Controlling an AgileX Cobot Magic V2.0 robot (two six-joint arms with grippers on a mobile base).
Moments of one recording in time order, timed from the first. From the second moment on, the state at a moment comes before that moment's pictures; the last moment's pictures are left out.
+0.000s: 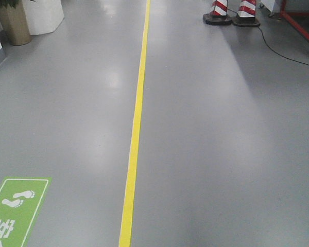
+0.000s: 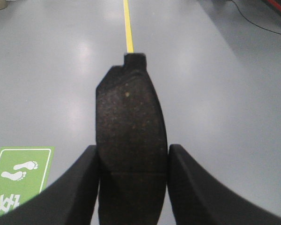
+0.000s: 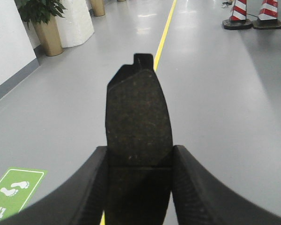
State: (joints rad) left arm -0.06 0.41 -0.41 -0.10 0.51 0.02; right arm 0.24 0.30 -0.43 -0.12 0.48 0.23
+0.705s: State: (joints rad) left arm -0.06 0.41 -0.41 -0.10 0.51 0.02; right arm 0.24 0.30 -0.43 -0.12 0.49 0.23
